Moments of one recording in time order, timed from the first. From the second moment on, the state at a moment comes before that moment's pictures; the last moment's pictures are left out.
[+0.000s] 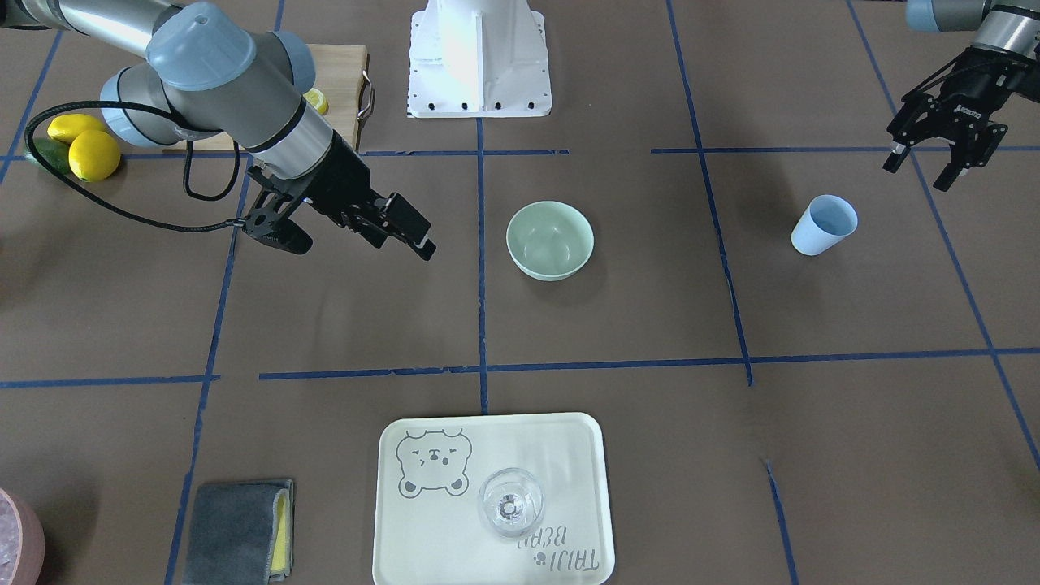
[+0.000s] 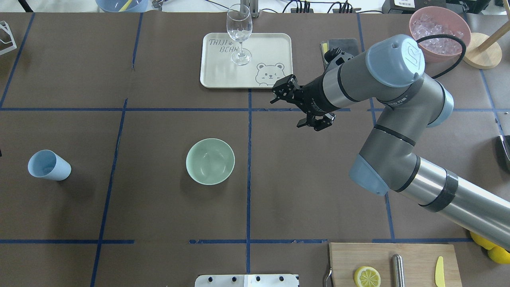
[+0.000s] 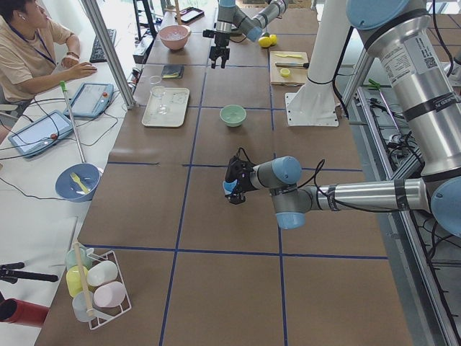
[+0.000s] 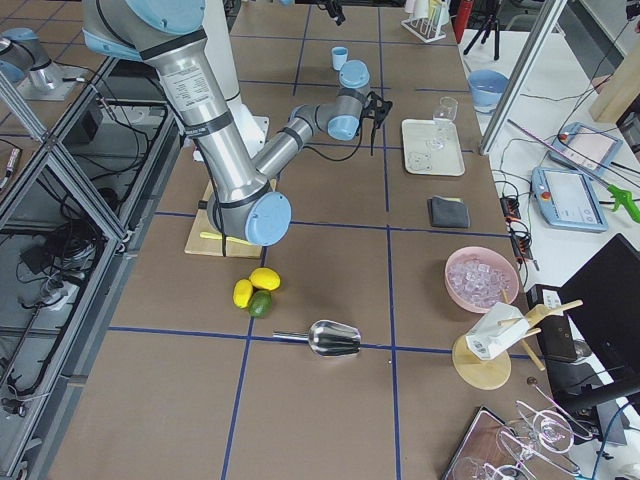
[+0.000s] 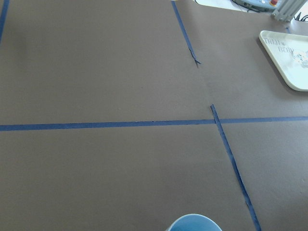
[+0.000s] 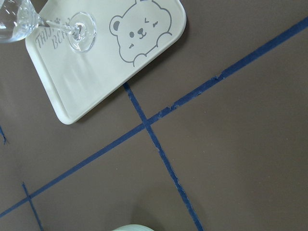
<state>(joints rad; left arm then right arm) -0.80 -1.09 -1.80 -3.08 -1.68 -1.06 0.70 -1.05 1.73 -1.04 2.07 1.84</state>
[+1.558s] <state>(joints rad) 0.11 -1.13 -1.67 -2.82 -0.33 -1.46 0.70 -1.09 1.77 -1.04 2.07 1.83</state>
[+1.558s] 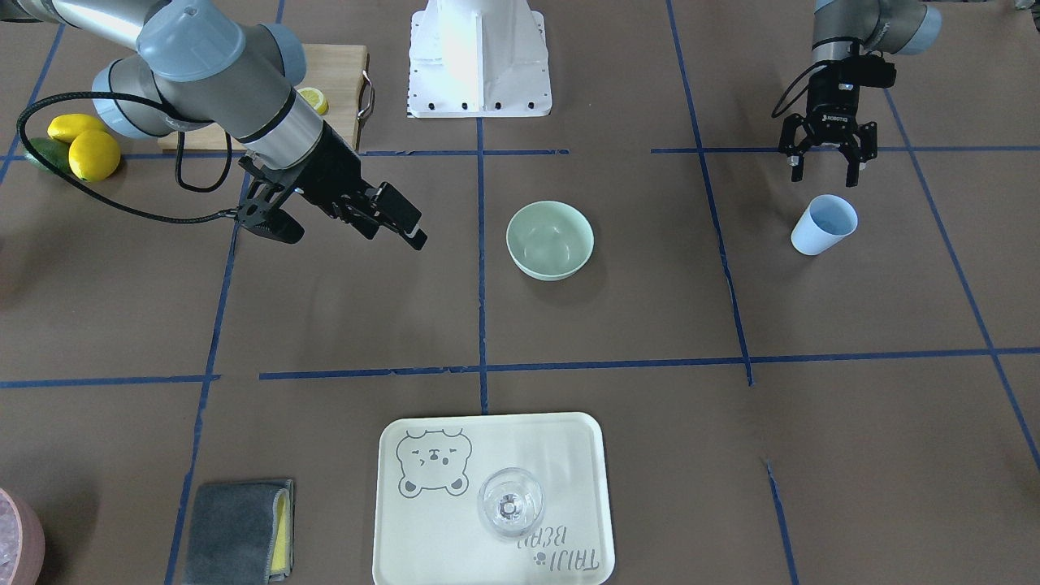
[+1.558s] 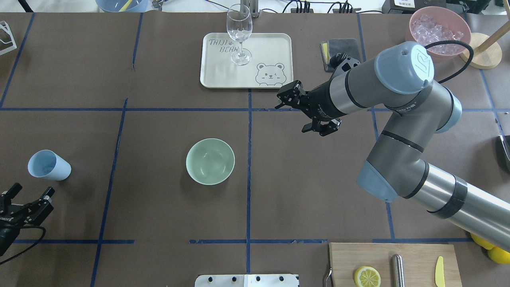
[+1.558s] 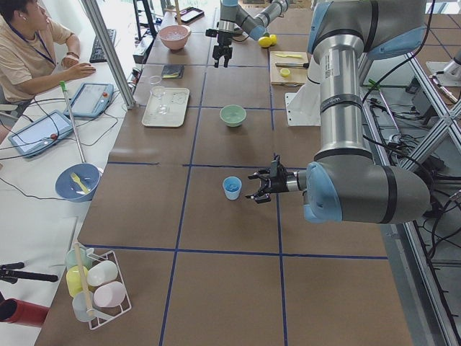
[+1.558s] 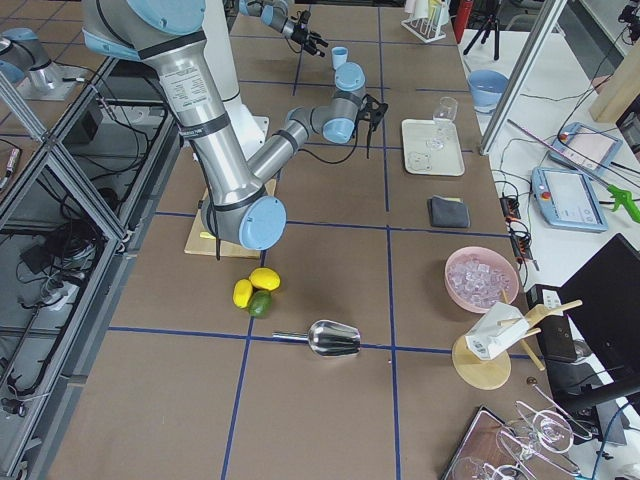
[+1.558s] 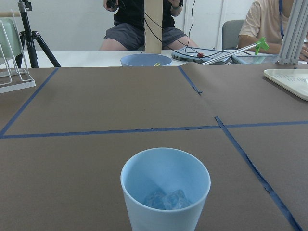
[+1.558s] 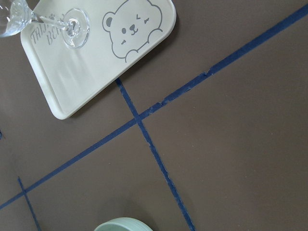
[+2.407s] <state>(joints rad) 0.03 -1.25 -1.52 -2.83 -0.27 -1.46 0.70 -1.09 1.78 -1.04 2.07 1.83</state>
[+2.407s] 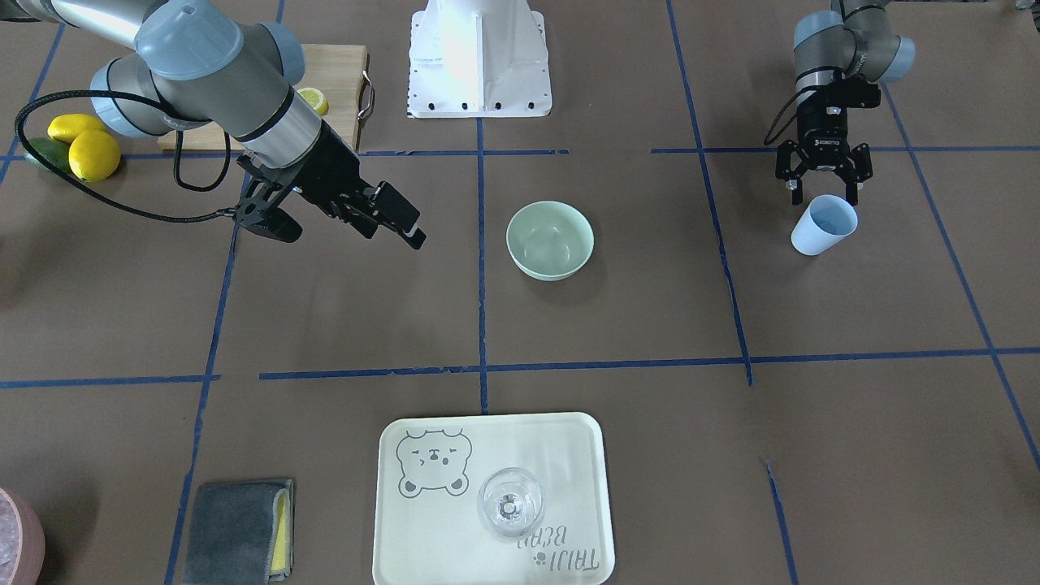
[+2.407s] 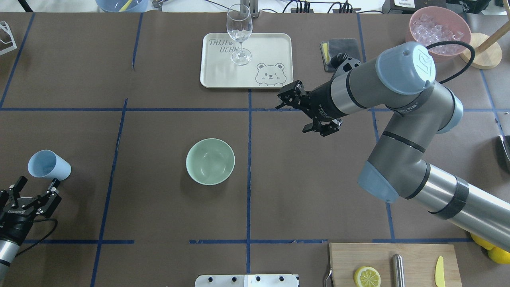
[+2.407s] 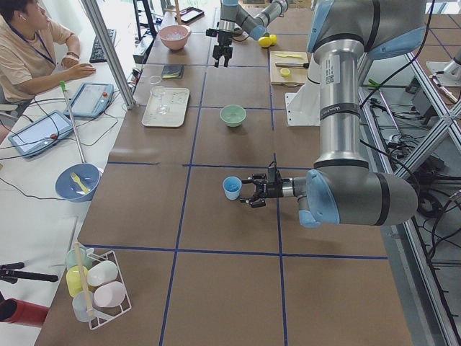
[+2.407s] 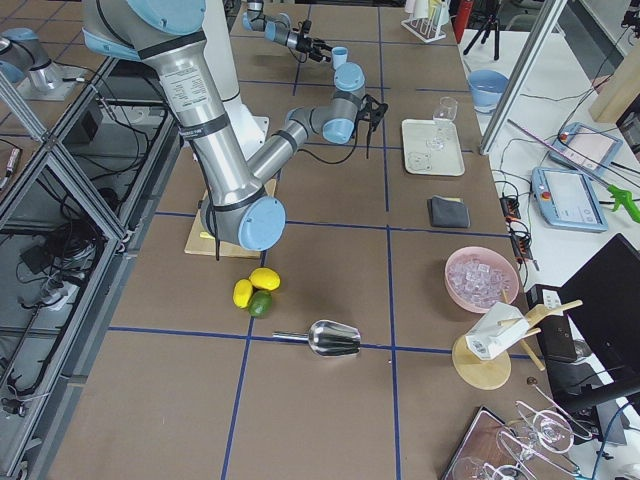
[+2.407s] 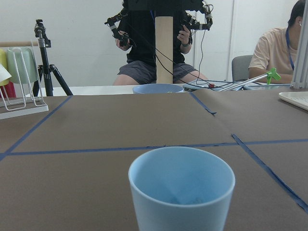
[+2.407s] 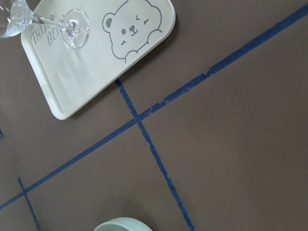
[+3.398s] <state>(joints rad) -0.10 -1.36 -1.45 -2.82 -0.35 -1.41 0.70 -1.11 1.78 -1.04 2.07 1.83</state>
